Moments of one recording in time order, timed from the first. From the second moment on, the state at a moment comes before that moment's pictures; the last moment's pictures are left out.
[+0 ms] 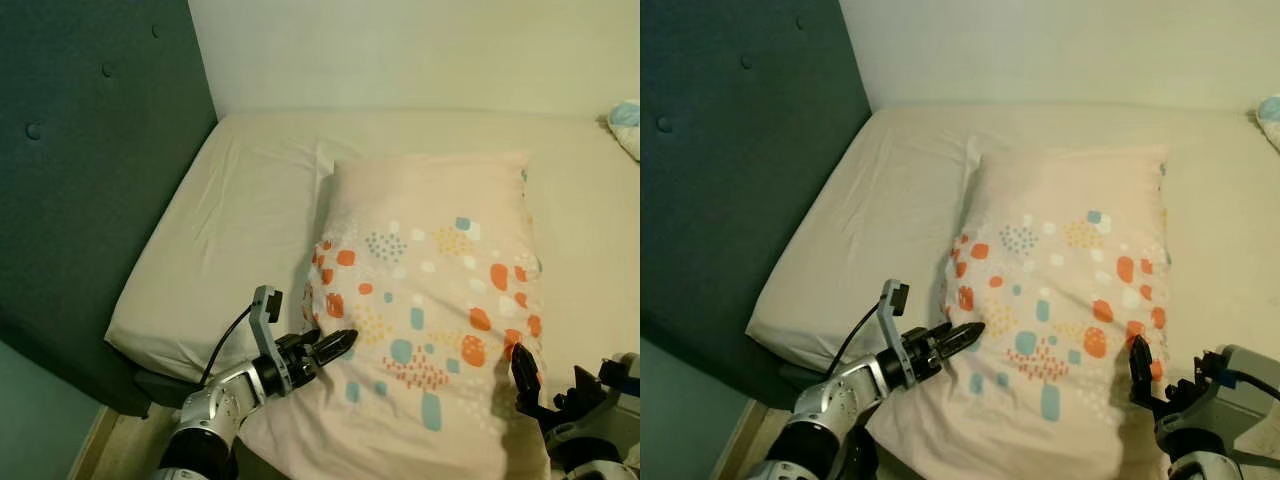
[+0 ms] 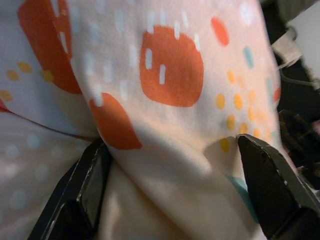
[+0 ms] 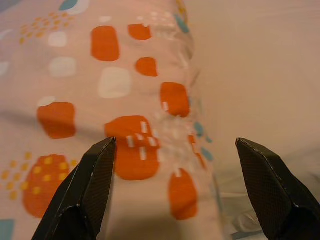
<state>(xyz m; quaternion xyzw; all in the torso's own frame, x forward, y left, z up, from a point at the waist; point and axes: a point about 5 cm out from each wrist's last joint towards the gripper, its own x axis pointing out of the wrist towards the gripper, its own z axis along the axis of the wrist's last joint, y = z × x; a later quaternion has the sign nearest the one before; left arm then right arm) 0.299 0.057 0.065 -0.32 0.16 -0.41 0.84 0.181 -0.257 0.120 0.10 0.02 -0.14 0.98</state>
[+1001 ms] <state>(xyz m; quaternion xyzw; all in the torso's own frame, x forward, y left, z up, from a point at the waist) 0.303 0.060 0.066 -0.33 0.16 -0.37 0.86 0.193 -0.251 0.123 0.09 0.02 -0.14 0.99</state>
